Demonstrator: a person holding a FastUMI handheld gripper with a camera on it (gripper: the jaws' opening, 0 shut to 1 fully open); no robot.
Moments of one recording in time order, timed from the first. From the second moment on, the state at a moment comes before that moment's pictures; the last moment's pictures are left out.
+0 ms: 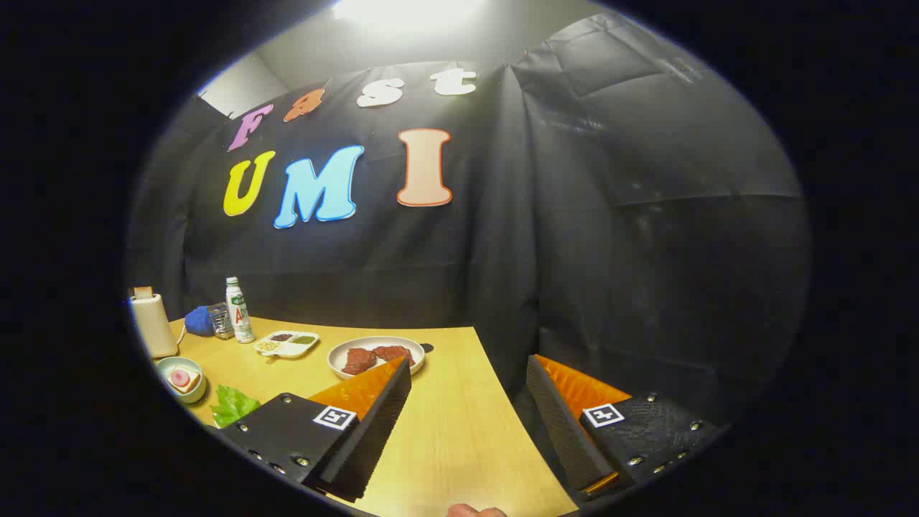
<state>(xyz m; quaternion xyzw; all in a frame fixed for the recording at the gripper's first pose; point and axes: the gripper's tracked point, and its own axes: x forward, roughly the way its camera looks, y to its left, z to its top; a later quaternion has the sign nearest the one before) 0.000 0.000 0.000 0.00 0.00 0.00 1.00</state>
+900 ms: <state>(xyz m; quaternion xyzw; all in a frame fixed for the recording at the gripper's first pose) -0.037 0.190 0.024 0.00 0.00 0.13 0.99</state>
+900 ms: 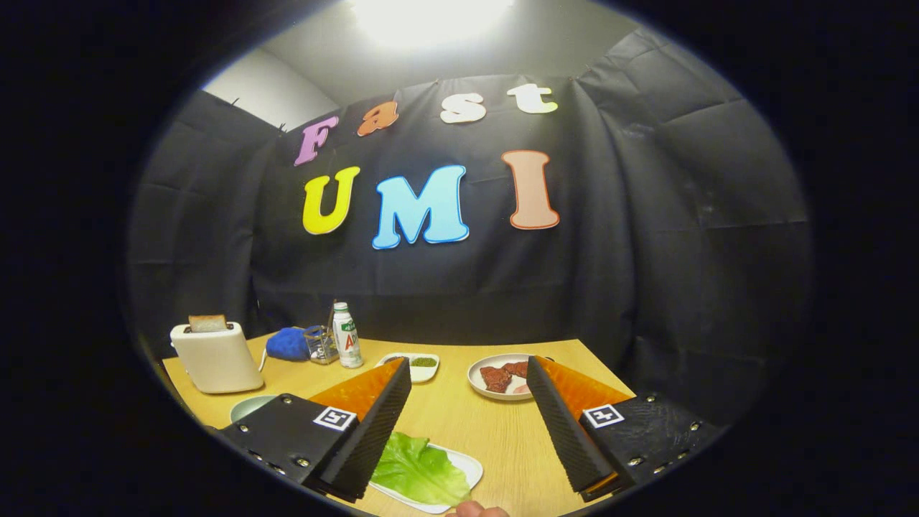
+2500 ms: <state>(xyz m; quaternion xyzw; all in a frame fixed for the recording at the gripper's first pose) -0.040 0.250 -0.169 -0.22 0.40 0.37 0.80</state>
